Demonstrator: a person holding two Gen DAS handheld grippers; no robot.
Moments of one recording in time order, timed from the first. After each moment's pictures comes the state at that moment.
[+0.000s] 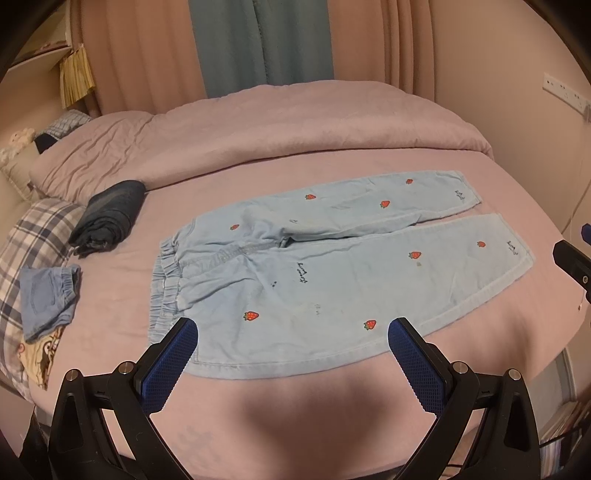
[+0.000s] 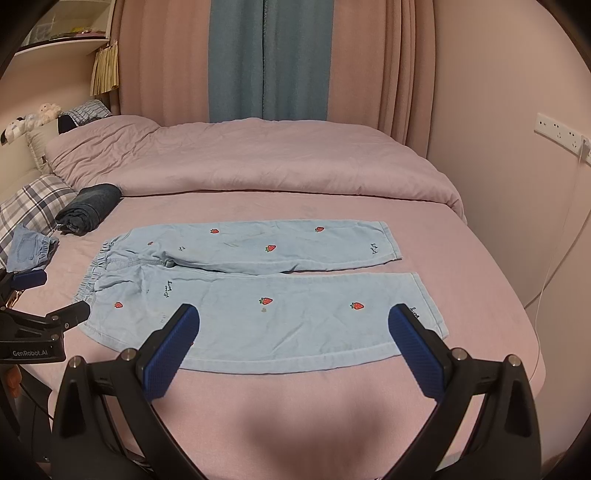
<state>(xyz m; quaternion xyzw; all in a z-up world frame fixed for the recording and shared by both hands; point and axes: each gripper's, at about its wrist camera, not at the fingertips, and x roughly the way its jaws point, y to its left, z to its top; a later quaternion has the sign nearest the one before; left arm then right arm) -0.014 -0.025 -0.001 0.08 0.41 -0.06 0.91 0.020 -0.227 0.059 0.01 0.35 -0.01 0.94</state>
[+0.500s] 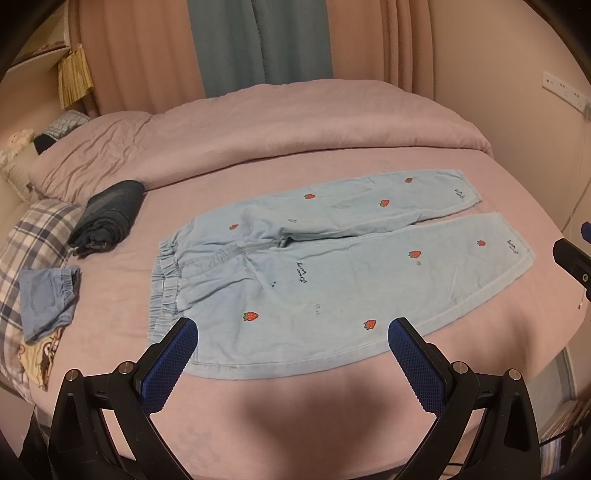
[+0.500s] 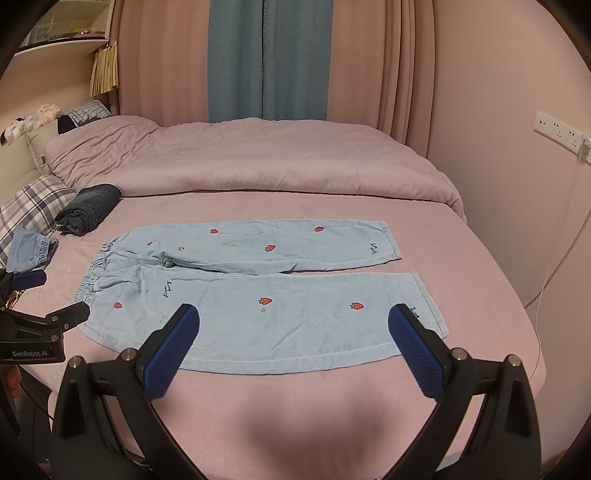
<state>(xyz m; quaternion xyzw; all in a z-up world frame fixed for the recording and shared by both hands) -0.013 -0.026 -0.003 0.08 0.41 -0.06 0.91 0.021 -0.227 0.057 0.01 0.35 -0.01 0.94</state>
